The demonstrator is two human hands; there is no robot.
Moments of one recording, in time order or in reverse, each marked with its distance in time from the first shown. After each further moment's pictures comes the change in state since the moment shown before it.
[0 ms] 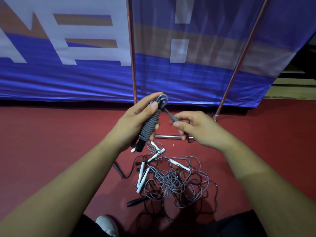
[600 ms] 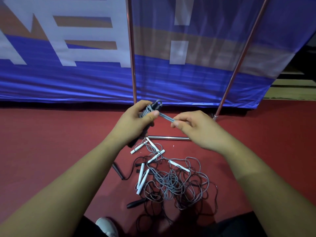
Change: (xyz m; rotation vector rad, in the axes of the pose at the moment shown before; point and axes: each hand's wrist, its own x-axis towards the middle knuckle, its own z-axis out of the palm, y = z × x) left_hand 0.013 -0.011 -0.011 0.334 0.233 -0.071; right_hand -0.006 -0.023 0.000 -0.316 0.114 -0.016
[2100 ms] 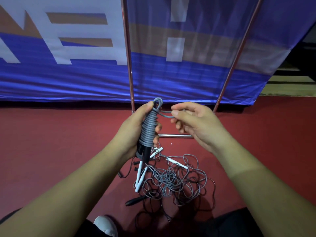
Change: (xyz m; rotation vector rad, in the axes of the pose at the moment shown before) left_hand -0.026 0.017 0.028 -0.664 -0.203 -0.235; right_hand -0.003 0.000 0.013 0.923 0.163 0.244
